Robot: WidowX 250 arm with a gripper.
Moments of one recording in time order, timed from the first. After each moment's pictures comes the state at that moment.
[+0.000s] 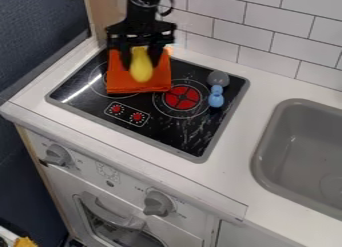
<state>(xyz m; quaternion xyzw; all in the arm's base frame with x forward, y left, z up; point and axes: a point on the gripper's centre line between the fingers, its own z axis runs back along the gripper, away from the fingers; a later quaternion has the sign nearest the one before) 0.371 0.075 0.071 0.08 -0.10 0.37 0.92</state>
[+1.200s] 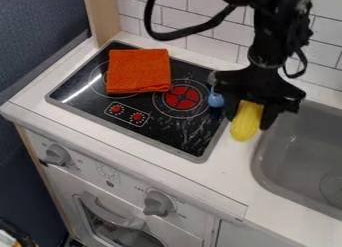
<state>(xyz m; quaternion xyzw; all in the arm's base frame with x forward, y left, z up) 0.340 -0.101 0.048 0.03 -0.11 0.05 0.99</state>
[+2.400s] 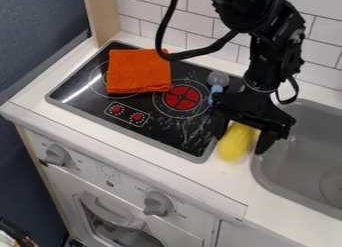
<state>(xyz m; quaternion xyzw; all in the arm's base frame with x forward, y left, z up) 0.332 -0.098 0.016 0.04 -0.06 0.02 1.00</state>
